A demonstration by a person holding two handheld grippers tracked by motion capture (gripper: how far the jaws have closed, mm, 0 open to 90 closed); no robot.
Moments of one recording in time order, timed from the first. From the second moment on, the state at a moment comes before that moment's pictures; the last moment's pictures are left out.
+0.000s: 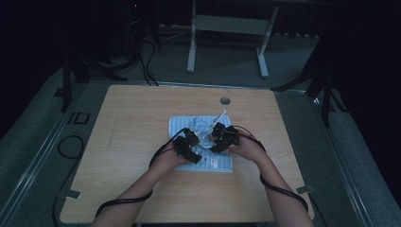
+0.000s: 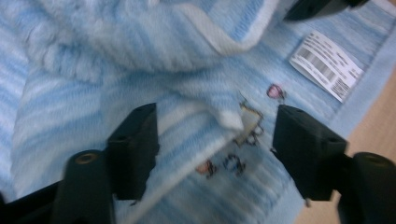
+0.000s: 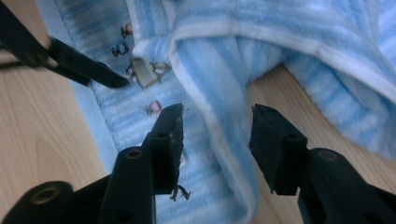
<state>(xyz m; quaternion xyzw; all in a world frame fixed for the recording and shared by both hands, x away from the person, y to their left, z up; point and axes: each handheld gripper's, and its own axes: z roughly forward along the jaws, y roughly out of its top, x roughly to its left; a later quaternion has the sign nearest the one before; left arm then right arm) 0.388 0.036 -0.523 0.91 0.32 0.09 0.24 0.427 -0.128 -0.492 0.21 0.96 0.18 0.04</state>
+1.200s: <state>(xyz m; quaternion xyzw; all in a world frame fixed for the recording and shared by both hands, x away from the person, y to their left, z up) 0.381 0.094 -0.456 0.89 0.34 0.14 0.26 0.413 -0.199 -0.461 0.24 0.95 0.20 0.05</state>
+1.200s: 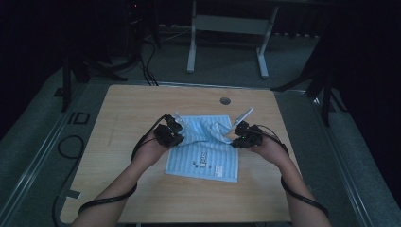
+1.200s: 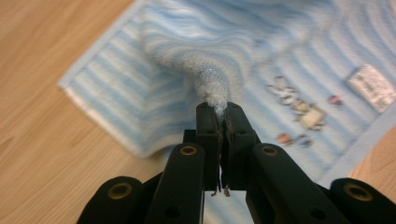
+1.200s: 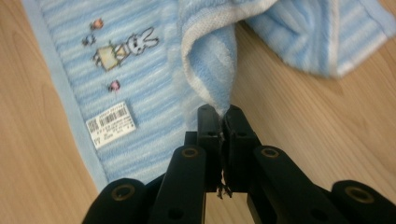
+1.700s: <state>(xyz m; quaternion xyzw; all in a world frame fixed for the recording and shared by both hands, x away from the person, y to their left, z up) 0.412 0.125 -0.495 0.87 0.41 0.10 0.24 0.400 -0.240 -0.483 0.27 0.94 0.22 0.01</state>
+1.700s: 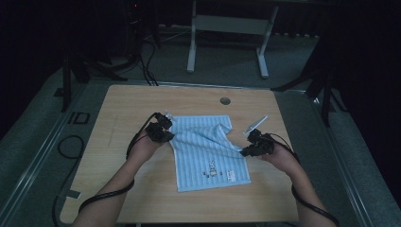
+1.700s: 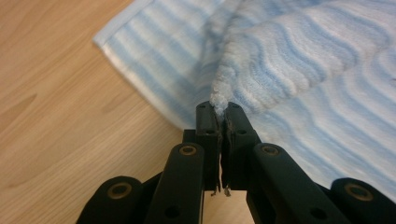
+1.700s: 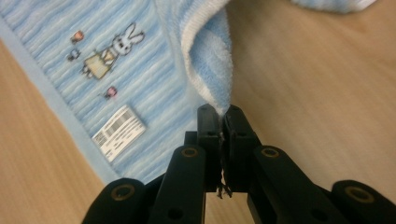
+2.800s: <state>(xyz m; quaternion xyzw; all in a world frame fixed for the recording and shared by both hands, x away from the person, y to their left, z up) 0.413 0.119 -0.510 0.87 0.39 0.08 0.29 0.450 -0.158 -0.489 0.32 0.92 0.21 0.04</state>
